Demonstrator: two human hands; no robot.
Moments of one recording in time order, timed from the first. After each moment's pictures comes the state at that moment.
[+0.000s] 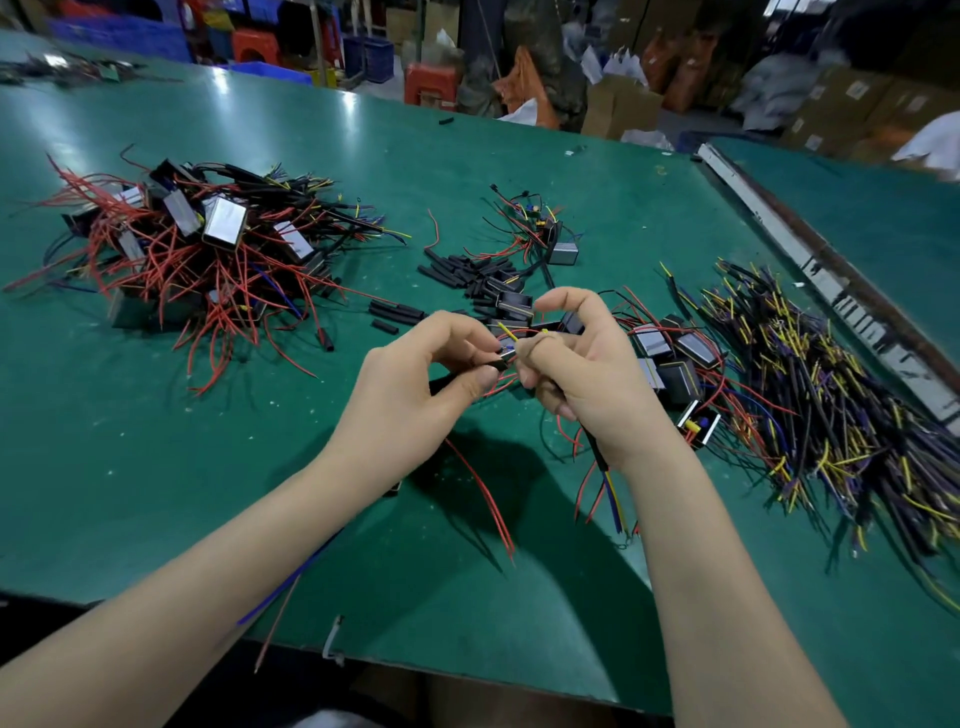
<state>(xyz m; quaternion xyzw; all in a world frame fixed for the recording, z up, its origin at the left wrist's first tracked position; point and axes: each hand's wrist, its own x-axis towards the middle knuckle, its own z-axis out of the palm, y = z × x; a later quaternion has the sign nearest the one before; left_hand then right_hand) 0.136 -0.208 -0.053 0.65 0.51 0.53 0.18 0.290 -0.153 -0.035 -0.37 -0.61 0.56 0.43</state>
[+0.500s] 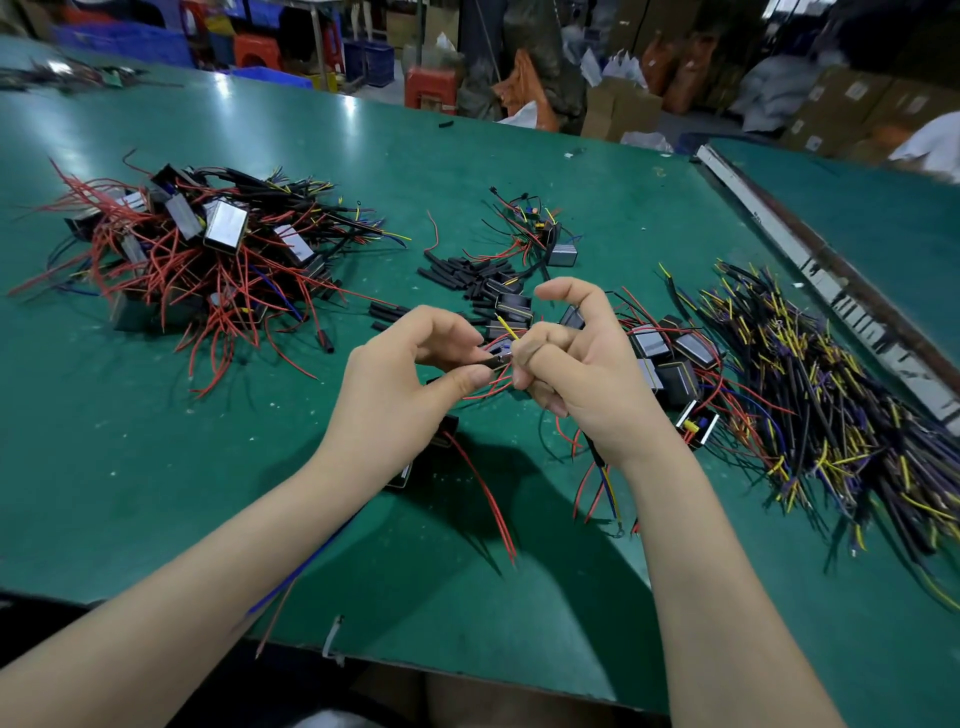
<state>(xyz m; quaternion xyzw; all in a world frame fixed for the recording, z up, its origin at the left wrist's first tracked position) 0.137 -0.209 -0.047 0.61 0.52 0.55 0.22 0.290 -0.154 -0.036 -0.31 -0.63 0.55 0.45</state>
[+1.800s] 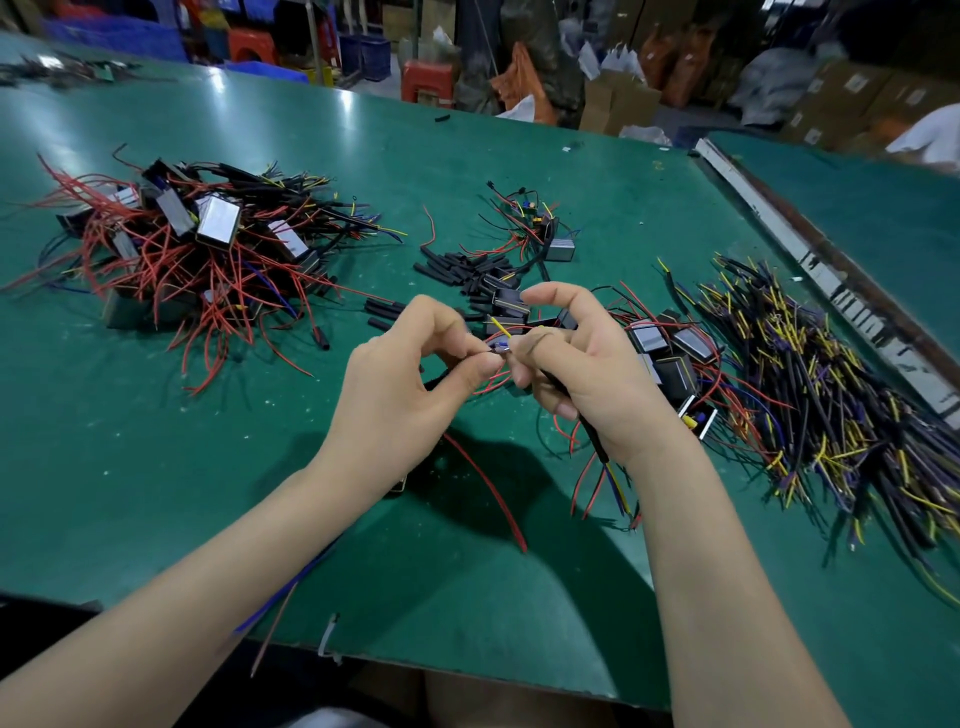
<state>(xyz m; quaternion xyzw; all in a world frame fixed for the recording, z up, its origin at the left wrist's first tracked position) 0.142 -0.215 -0.050 0.65 0.51 0.56 0.12 0.296 -0.155 -0.033 -0.34 -0.63 0.58 0.40</state>
